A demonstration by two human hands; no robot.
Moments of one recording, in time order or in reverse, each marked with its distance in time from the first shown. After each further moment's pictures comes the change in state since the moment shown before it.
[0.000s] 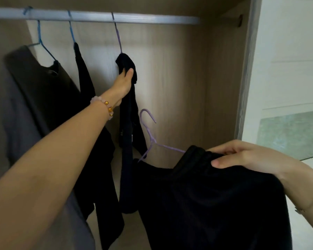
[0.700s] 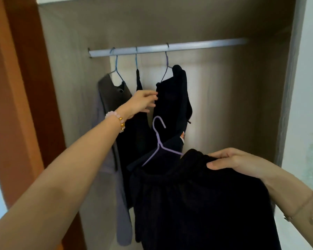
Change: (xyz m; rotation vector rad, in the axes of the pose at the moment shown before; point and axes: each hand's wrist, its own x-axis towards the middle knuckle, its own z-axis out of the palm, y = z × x) left_hand -0.106 0.046 -0.084 0.227 -0.015 -0.033; right_hand 0.039 -0.028 0.019 -0.041 -0.176 -0.060
